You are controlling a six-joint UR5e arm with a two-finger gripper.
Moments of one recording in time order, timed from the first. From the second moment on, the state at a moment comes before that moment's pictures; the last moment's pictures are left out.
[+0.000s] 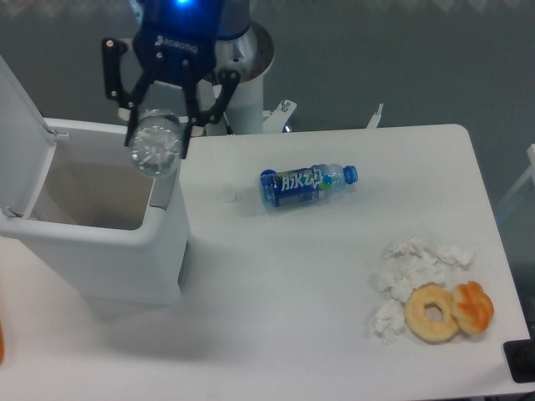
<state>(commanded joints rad) 2.33 -1.55 -1.50 -0.96 1.07 0.21</state>
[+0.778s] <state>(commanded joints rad) 2.26 -1.62 -1.51 -0.95 1.07 0.21</state>
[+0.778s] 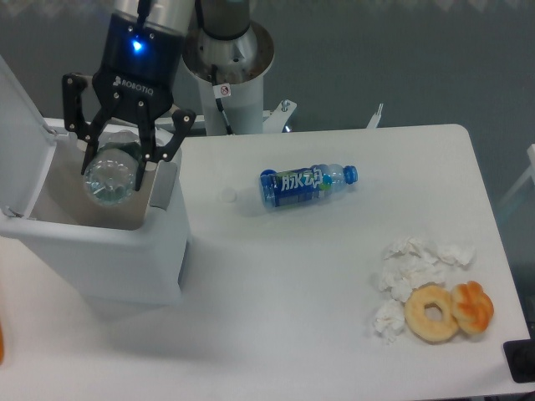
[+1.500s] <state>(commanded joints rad) 2.22 -1.65 -1.54 -0.95 1.07 0.21</state>
